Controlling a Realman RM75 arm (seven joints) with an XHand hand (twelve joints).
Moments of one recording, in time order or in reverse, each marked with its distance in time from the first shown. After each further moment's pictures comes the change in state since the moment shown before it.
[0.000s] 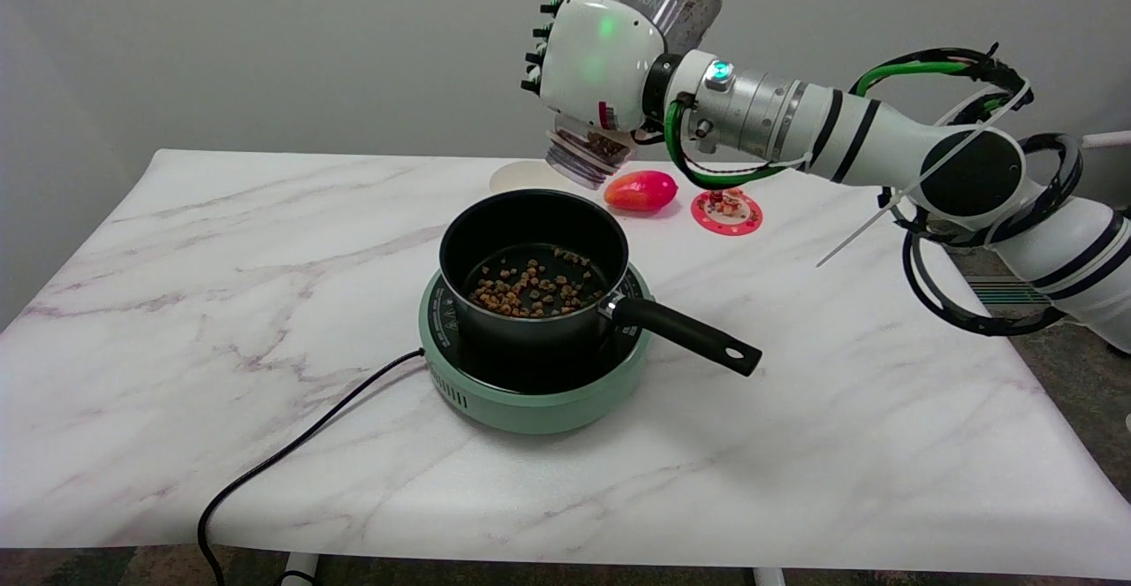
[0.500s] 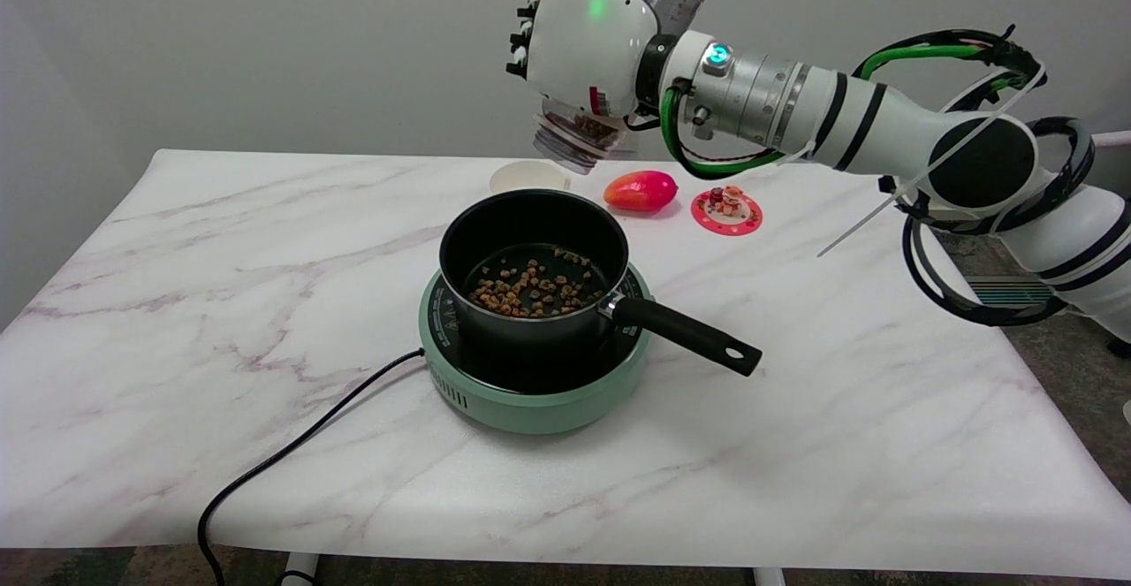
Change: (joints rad) arm 0.037 0.002 -0.004 0.041 -0.019 0.010 -0.002
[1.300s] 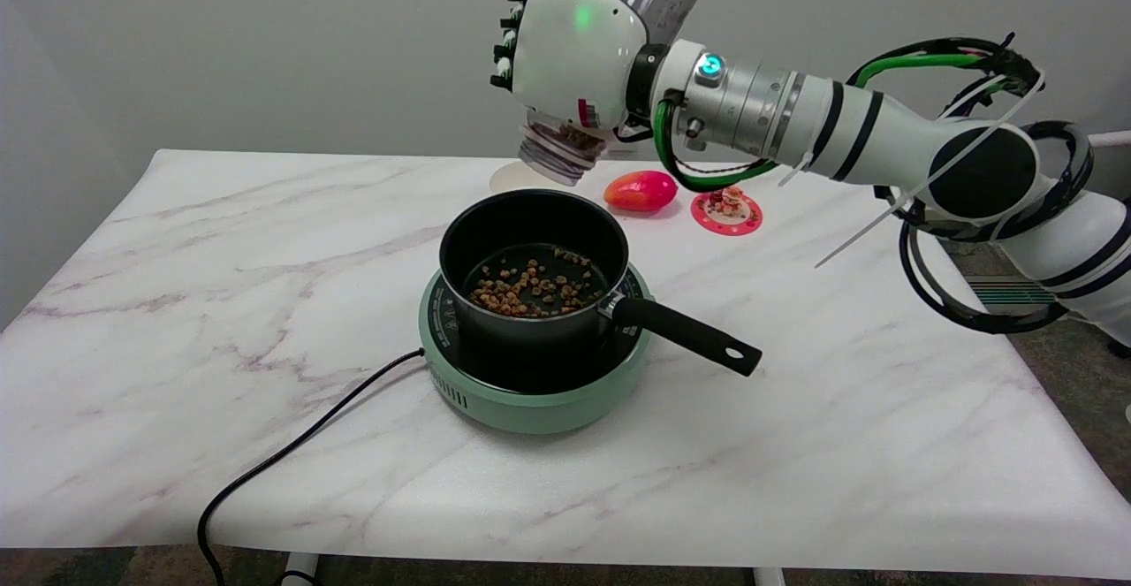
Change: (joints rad) arm -0.003 0.002 -0.016 0.046 0.000 -0.002 0.005
